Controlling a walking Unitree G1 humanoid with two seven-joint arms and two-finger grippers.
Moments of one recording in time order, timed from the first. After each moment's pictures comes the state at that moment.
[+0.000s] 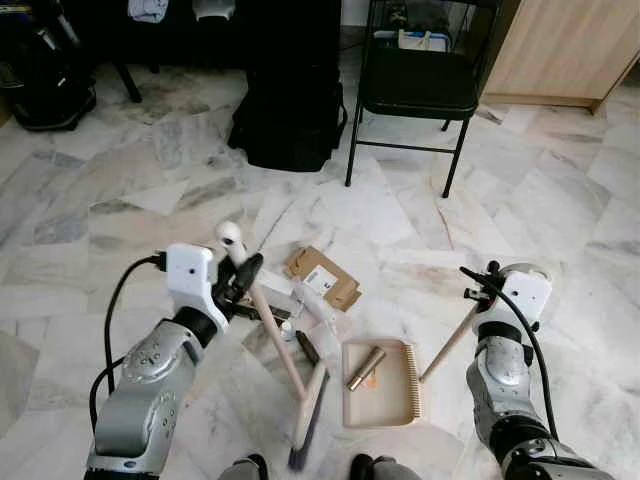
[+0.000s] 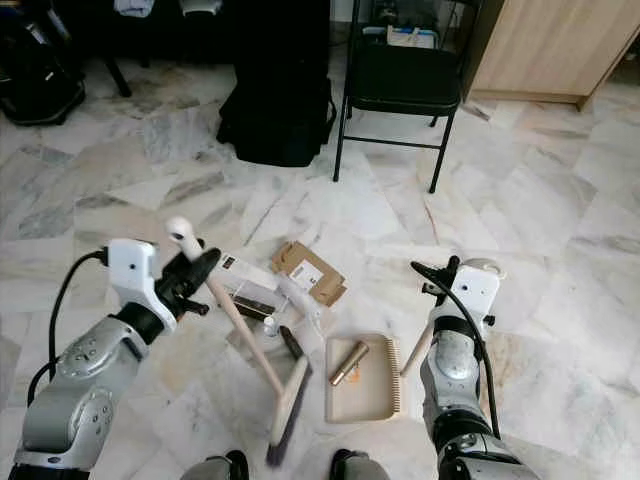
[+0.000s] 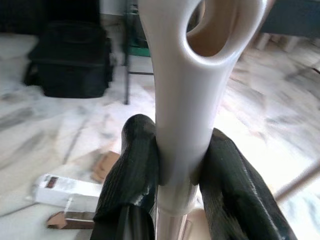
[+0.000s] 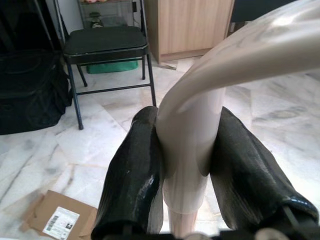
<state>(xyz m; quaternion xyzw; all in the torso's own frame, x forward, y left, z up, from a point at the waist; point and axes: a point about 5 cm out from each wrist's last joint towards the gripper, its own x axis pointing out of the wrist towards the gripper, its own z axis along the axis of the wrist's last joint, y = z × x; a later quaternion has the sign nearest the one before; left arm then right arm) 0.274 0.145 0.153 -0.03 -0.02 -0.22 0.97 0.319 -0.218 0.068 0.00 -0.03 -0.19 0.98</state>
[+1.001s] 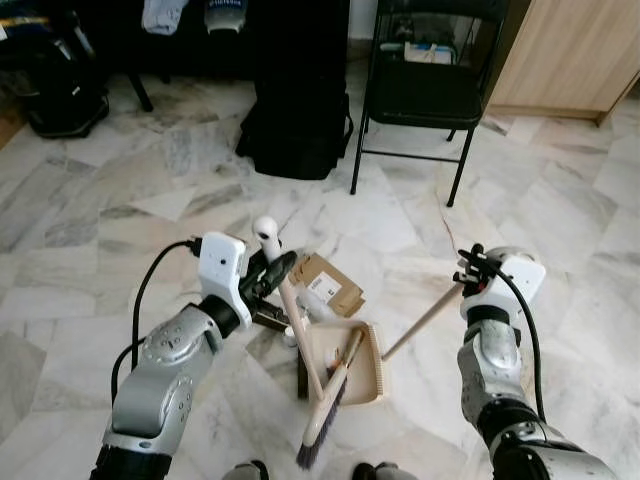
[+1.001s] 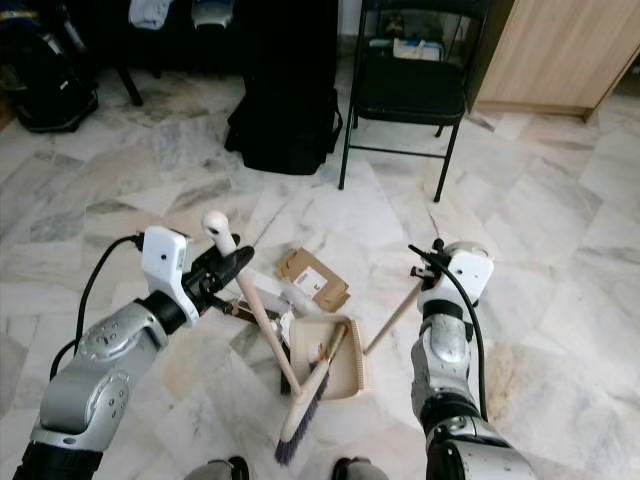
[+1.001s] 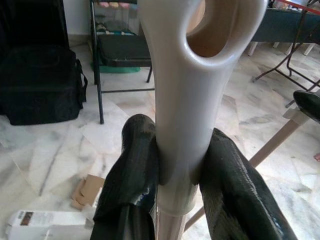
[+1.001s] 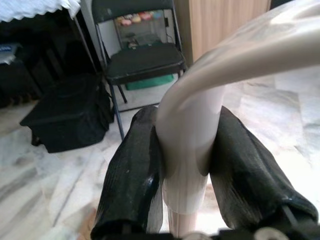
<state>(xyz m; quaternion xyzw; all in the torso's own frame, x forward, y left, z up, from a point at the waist) 0.290 0.129 0.168 -0.02 -0.03 -0.29 0.96 0.334 -0.203 0.083 0.07 -0.05 -0.14 0.99</state>
